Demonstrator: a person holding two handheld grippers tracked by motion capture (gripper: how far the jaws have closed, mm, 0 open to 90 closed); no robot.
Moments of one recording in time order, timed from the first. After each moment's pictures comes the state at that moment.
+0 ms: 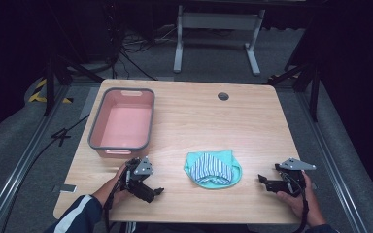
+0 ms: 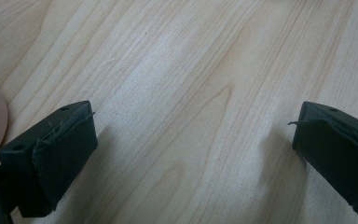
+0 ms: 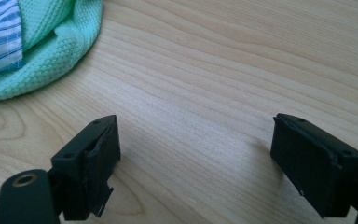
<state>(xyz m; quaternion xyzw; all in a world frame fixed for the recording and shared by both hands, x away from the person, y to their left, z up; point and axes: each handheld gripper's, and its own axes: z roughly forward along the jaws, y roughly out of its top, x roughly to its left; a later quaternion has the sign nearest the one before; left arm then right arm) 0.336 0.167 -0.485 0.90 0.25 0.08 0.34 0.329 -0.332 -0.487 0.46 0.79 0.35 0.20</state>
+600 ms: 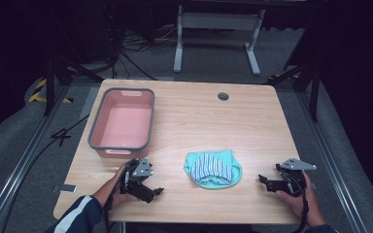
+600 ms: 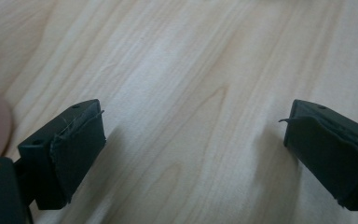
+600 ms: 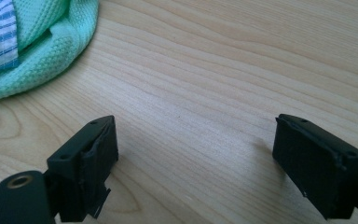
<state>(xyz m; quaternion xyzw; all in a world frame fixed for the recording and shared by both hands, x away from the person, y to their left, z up) 0.334 0.168 -0.483 0.90 0.25 0.10 0.35 0.329 -0.333 -0.487 0.47 0.79 0.35 0.20</state>
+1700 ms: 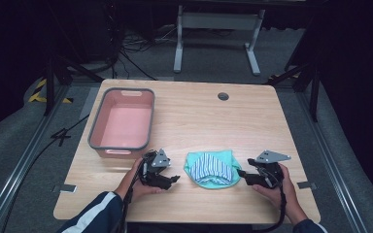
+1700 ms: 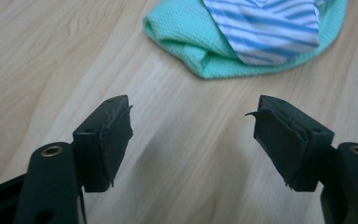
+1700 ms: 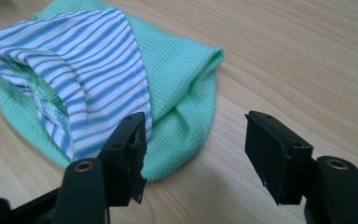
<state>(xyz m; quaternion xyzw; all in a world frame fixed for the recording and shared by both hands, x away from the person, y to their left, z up) 0.357 0.115 -0.465 0.89 0.24 0.10 0.36 0.340 -0.257 -0.456 0.39 0.83 0.36 0.17</state>
